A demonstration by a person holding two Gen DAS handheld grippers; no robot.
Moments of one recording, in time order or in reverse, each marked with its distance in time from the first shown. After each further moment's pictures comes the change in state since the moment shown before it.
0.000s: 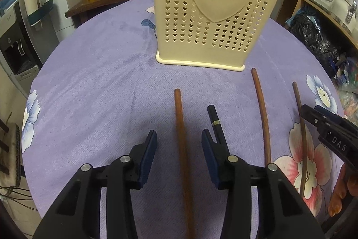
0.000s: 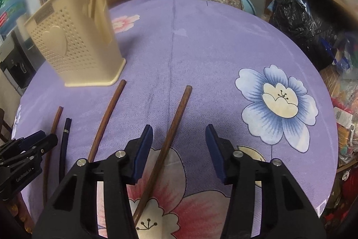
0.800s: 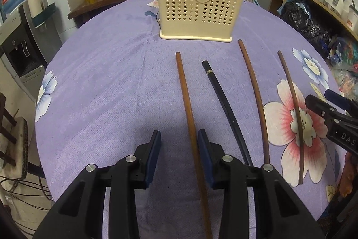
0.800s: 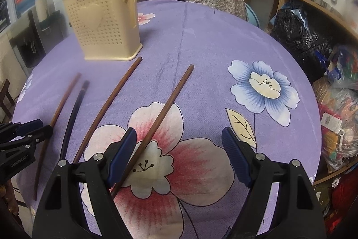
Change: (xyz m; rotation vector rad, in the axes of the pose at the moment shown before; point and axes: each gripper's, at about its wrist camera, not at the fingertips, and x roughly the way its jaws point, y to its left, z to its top) left arm -0.035 0.006 -0.050 0.053 0.012 -0.010; right arm -0.053 -0.005 -0.046 -0.098 -0.051 0.022
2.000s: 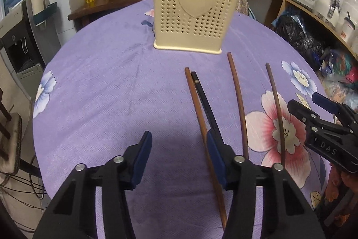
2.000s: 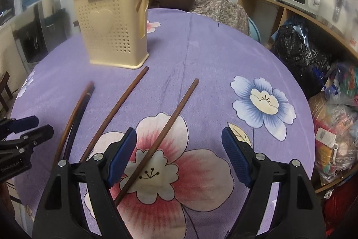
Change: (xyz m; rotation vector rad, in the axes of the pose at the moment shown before) left arm -0.016 -0.004 -0.003 -0.041 -0.057 -0.045; right arm -0.009 0.017 -0.001 -0.076 -0.059 -0.040
